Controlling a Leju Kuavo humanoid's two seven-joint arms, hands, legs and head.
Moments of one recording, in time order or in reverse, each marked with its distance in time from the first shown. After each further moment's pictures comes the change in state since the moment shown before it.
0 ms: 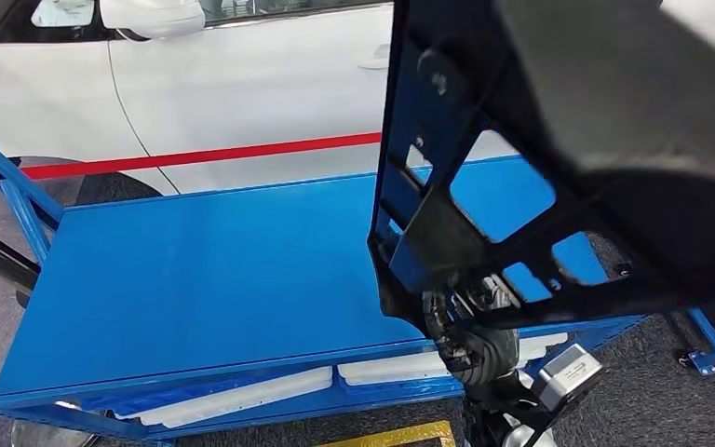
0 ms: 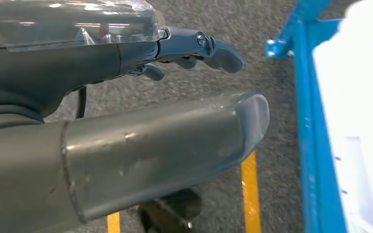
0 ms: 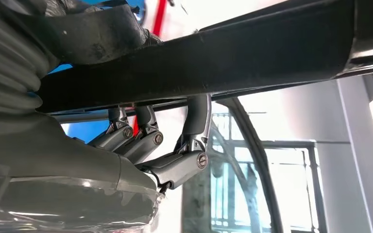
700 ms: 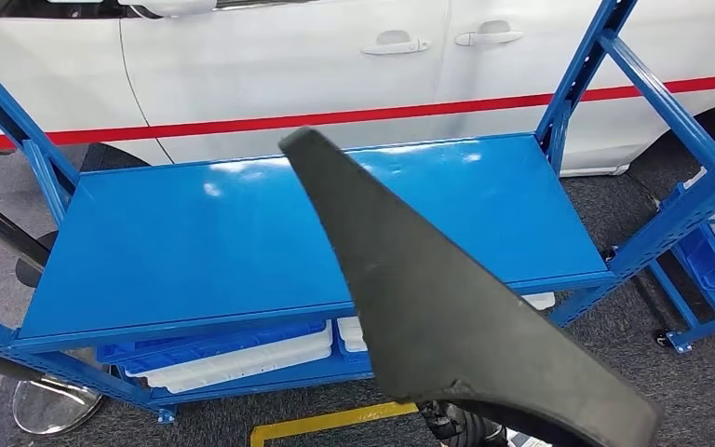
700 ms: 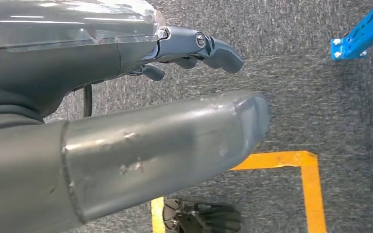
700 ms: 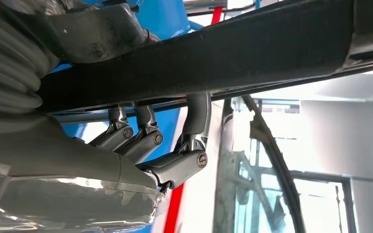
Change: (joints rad) left arm 0.005 -0.013 0.027 -0.004 -0.095 0.056 0.094; right arm 0.183 -0.017 0.004 0.076 0.054 0.079 -0.137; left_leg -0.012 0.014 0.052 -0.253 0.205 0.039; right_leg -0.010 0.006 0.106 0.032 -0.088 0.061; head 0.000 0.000
